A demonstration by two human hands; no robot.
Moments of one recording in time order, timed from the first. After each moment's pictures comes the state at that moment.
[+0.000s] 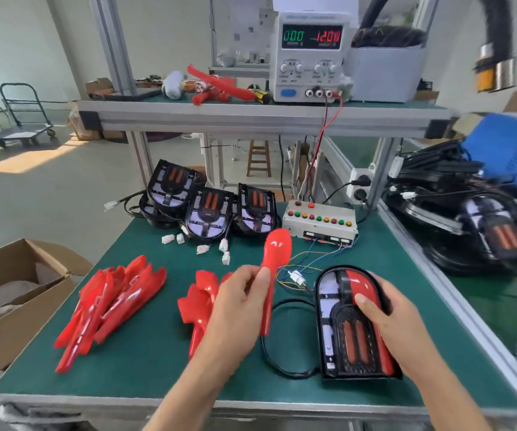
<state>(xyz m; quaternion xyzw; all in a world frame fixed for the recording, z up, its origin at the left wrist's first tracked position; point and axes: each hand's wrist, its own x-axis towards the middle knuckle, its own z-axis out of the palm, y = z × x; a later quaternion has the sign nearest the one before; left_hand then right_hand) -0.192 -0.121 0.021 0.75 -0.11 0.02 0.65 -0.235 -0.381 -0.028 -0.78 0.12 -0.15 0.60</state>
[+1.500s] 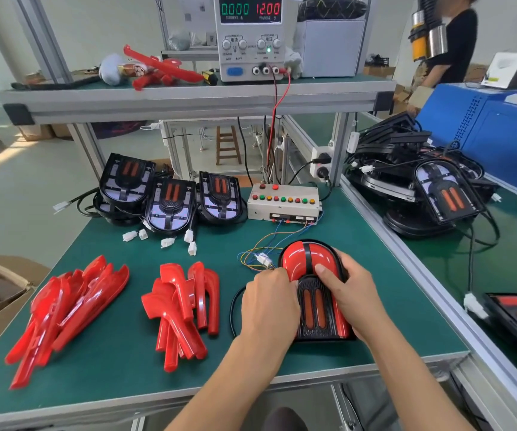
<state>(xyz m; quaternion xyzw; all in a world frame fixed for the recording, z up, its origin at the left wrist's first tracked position) -0.207 -0.212 0.003 0.94 -0.18 0.08 0.26 -0.227 -0.379 -0.045 -0.74 0.11 -0.21 0.63</state>
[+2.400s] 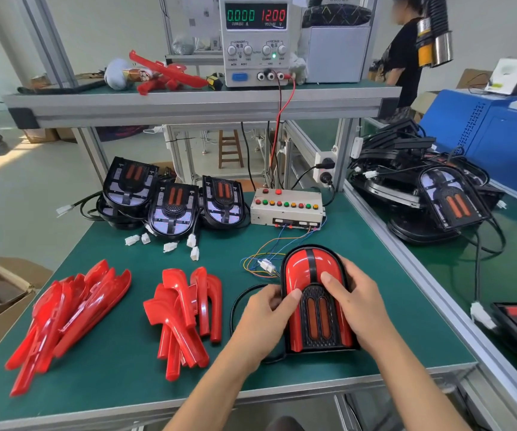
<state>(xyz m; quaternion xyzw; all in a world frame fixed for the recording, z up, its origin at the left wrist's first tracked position) -0.193 -0.193 -0.035 0.76 -0.13 -0.19 0.61 -0.231 -0.378 -0.044 -0.72 0.07 -0.20 0.67</state>
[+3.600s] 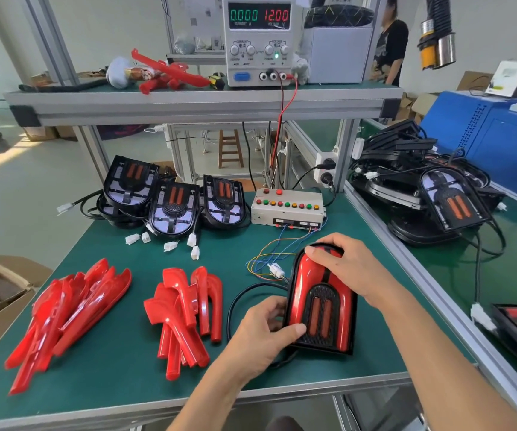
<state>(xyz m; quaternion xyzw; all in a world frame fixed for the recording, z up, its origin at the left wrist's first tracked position) -0.194 -0.174 -0.064 0.74 -0.23 -0.20 0.60 -0.196 -0.389 0.018 -0.85 0.10 -0.09 0.51</state>
